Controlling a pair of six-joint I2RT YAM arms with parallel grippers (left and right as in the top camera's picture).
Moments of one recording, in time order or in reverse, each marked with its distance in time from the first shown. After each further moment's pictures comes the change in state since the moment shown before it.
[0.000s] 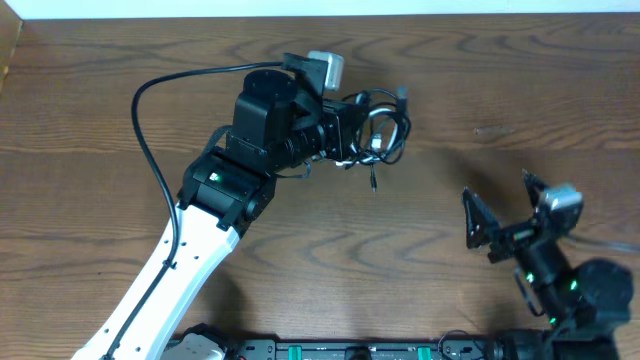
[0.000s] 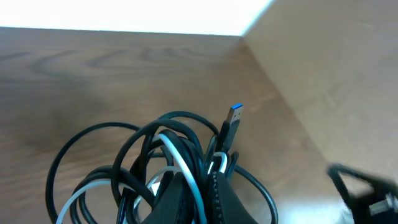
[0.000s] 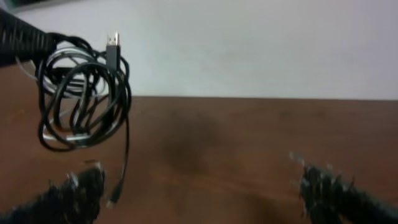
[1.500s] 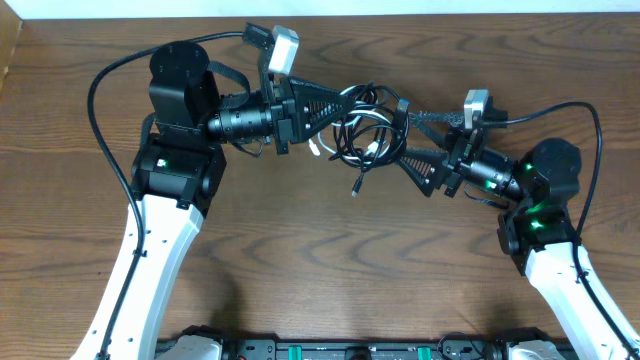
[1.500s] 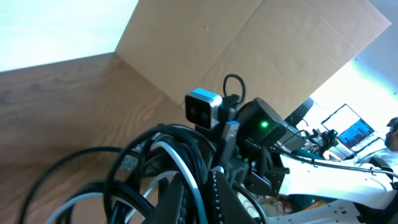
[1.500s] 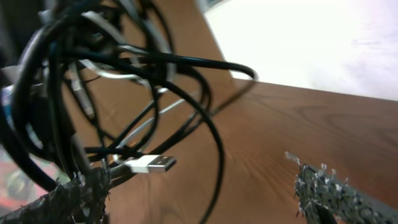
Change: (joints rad) left arm 0.278 -0.002 0.000 0.296 0.768 -0.051; right arm 0.130 0.846 0.154 0.880 -0.665 0.384
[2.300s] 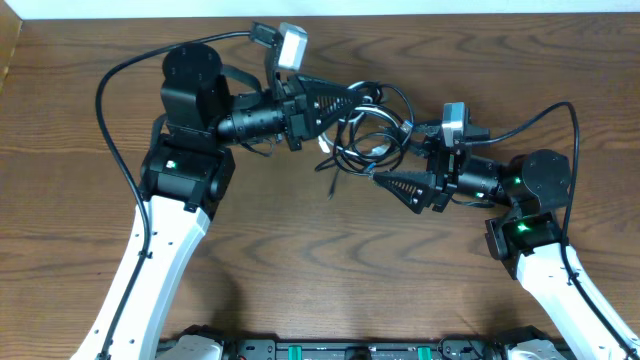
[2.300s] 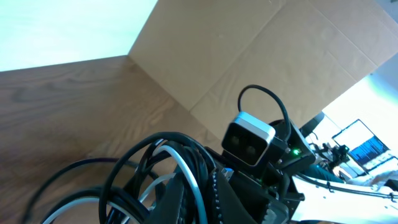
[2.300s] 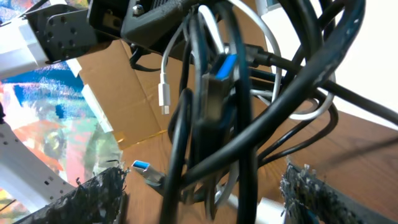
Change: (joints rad) left arm -0.052 0.000 0.000 0.003 -0.113 -0.048; right arm 0.102 0.000 0.000 0.150 -0.080 -0.021
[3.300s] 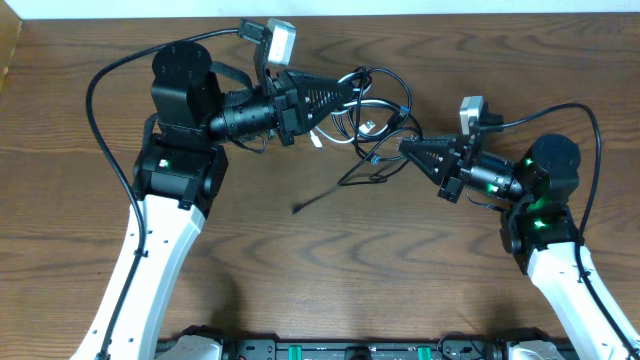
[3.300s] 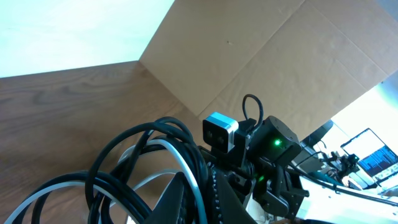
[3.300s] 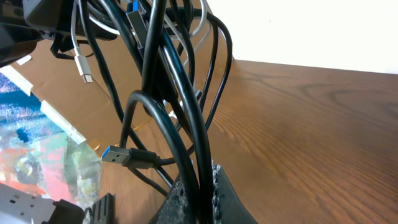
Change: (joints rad) left arm 0.043 0.000 0.000 -0.002 -0.008 0.000; right arm -0.128 0.000 0.001 -0.274 0.028 -0.054
